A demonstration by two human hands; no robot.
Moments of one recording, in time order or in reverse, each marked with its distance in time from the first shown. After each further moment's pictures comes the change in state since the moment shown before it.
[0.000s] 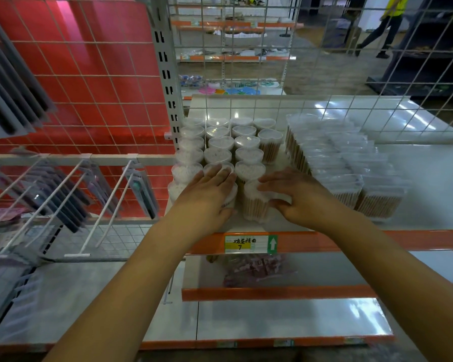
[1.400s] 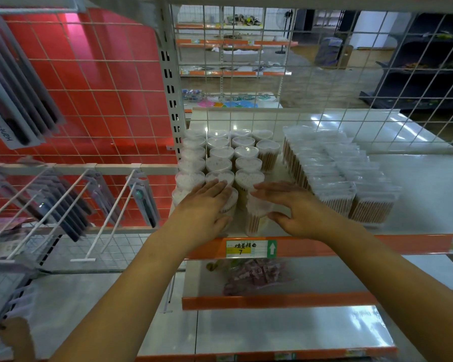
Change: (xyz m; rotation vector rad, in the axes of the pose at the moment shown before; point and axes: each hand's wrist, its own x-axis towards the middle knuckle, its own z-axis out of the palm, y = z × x) left_hand -0.016 -0.003 0.000 -0.037 0.073 0.034; right_hand -0.008 -0.003 0.001 0.008 -0.060 -0.033
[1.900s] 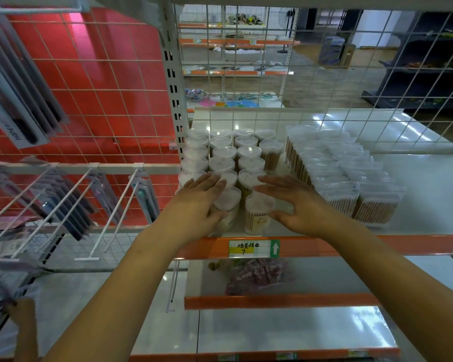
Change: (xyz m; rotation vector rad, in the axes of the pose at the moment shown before) left_hand -0.005 -0.014 -0.007 -0.063 0.053 -0.032; right_hand 0.004 0.001 0.001 -0.022 0.005 0.051
